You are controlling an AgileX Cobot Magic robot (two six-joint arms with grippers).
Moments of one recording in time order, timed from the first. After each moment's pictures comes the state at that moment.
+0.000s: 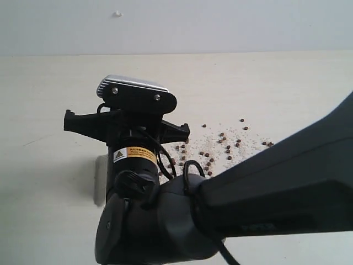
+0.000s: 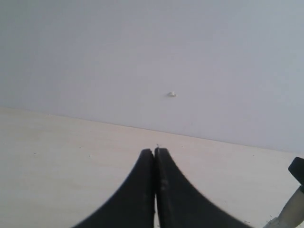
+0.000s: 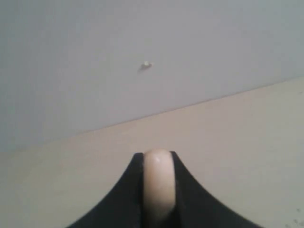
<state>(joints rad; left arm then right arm) 0.09 0.07 0.00 1.57 -0.21 -1.83 1.25 2.09 -1.08 1.25 -1.20 -0.31</state>
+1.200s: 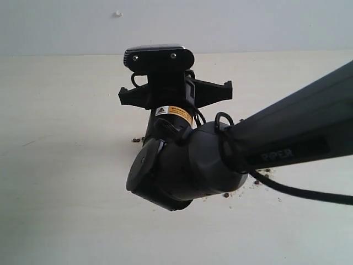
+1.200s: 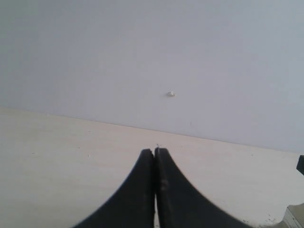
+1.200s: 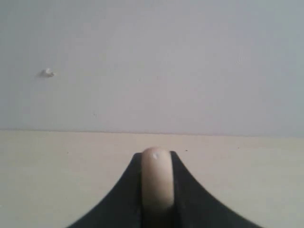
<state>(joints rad) 0.09 0.07 0.00 1.57 -0.22 -1.83 1.07 2.06 -1.08 1.31 -1.24 -0.74</state>
